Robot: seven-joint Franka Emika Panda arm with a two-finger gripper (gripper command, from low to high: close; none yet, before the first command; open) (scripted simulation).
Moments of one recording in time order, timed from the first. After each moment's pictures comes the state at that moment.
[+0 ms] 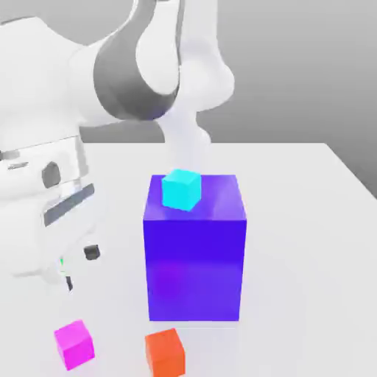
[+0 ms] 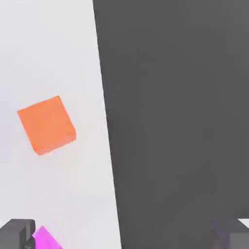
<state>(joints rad) 0.68 0.14 -0.99 -2.37 0.60 2.49 -1.56</state>
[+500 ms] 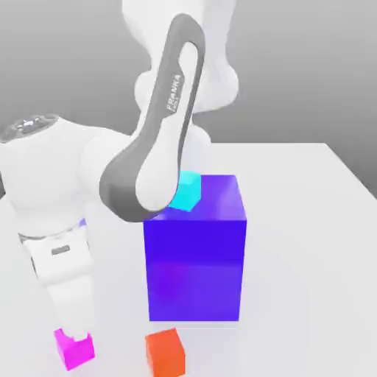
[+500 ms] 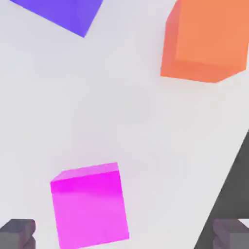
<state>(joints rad) 0.49 0.41 -0.81 -2.40 0.63 2.61 -2.20</state>
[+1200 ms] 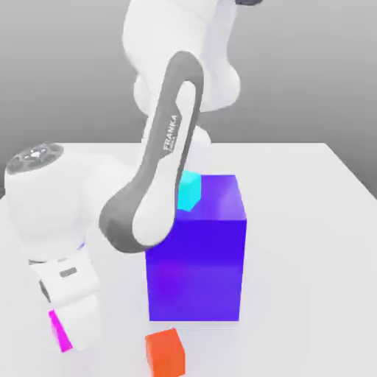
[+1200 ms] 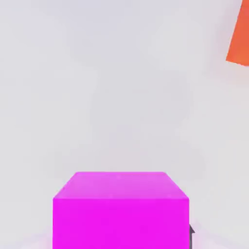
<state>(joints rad) 0.49 0.43 -0.84 -2.42 0.63 2.61 -2.19</state>
